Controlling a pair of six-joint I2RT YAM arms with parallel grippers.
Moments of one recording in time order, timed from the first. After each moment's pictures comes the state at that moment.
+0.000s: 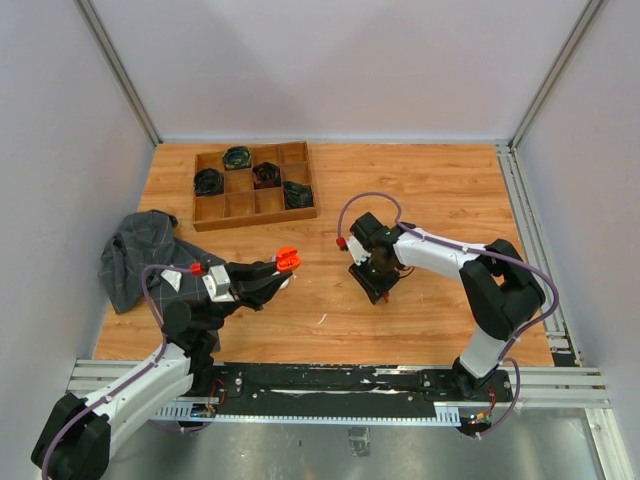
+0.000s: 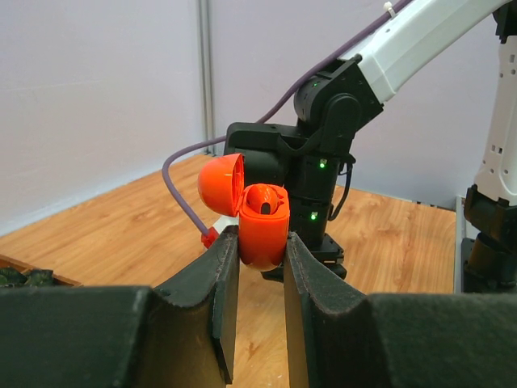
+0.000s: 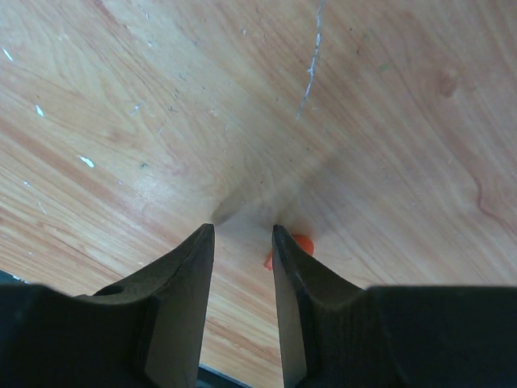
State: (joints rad) left arm -0.53 0.62 0.01 1.09 0.46 -0.24; right arm 0.68 1.71 1.04 -0.72 -0.12 -0.07
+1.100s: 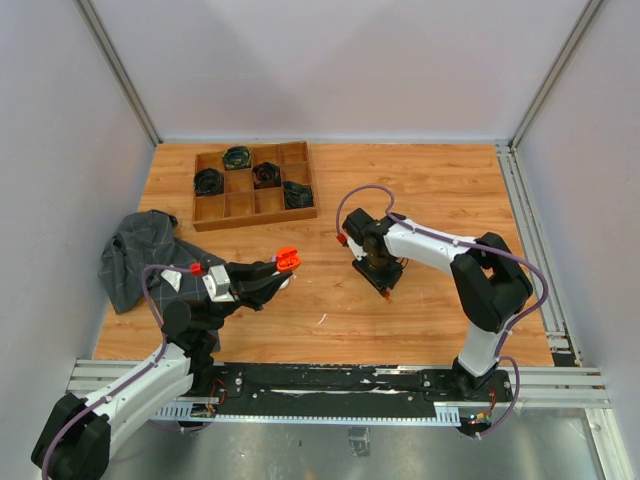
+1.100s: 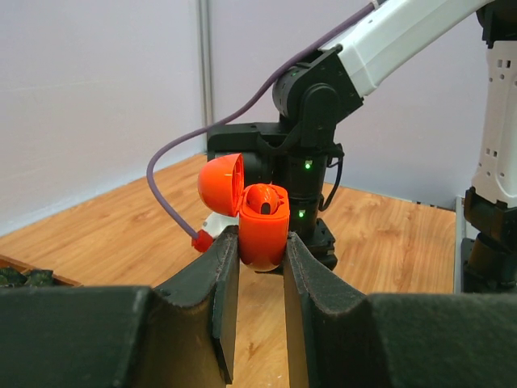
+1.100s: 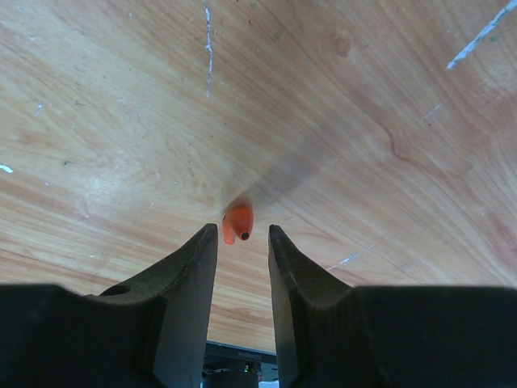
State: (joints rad) left arm -0.53 0.62 0.01 1.09 0.46 -0.24; right arm 0.70 1.77 1.17 -0.90 0.09 -0.03
